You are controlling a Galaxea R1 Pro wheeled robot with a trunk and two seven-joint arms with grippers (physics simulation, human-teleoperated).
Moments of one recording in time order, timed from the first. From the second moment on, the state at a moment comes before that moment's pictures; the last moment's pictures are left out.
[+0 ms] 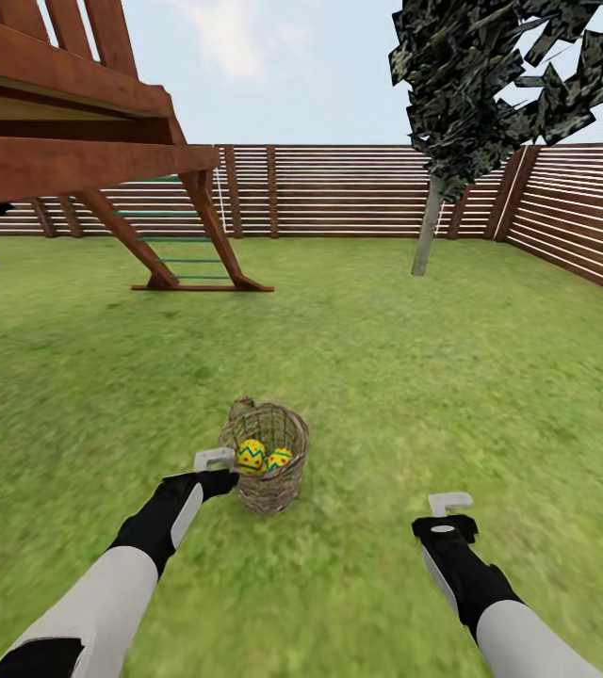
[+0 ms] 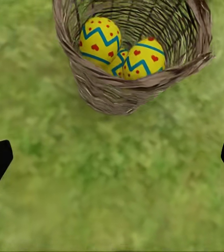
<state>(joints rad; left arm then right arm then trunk) -0.76 -0.07 0.07 -0.60 0.08 0.44 0.05 -0.62 -0.02 0.03 -0.53 0.12 0.31 -0.34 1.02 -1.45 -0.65</state>
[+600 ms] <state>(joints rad) -0.76 -0.05 0.07 -0.60 0.08 0.44 0.05 -0.62 -0.02 0.03 -0.53 0.12 0.31 -0.34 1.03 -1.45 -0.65</state>
